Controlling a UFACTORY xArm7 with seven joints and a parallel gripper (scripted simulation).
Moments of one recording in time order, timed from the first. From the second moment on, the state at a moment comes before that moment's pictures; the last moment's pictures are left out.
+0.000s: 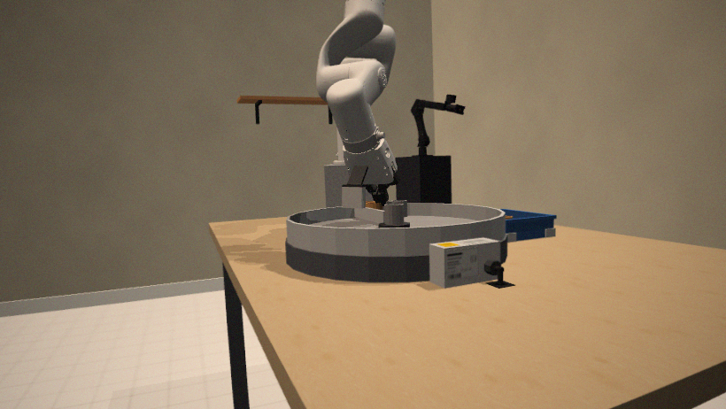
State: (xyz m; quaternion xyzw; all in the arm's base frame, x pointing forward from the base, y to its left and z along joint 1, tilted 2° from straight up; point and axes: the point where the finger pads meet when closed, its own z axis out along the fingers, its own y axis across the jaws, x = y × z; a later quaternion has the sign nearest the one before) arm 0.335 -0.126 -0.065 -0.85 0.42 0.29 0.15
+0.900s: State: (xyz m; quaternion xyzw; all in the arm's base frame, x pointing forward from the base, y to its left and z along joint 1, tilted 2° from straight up) arm 0.333 -0.125 0.004 -0.85 0.42 0.29 0.15
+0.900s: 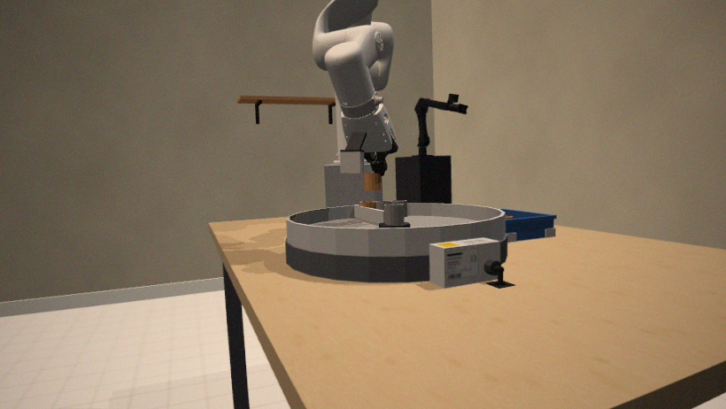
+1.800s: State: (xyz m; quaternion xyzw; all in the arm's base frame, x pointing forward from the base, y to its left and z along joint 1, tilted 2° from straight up) arm 0.336 -0.109 0.010 -0.85 0.42 0.29 0.15
